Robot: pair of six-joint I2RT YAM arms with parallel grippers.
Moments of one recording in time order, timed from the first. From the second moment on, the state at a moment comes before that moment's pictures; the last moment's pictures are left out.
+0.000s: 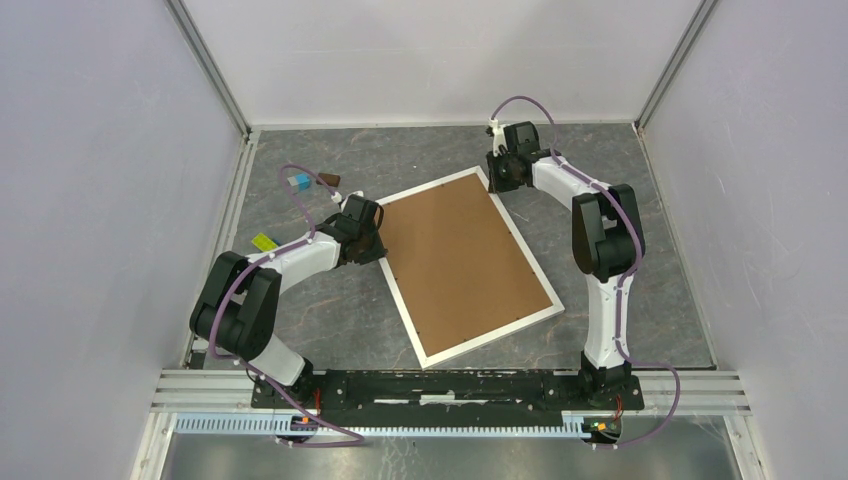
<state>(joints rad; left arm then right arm) -0.44 1.57 0.84 -0.24 -0.10 -0.68 0.28 2.16 1.64 -0.37 -0.15 0.03</state>
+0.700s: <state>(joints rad) -0.44 1.57 0.84 -0.24 -0.10 -0.68 0.34 2.18 1.67 -0.38 -0.01 -0.01</state>
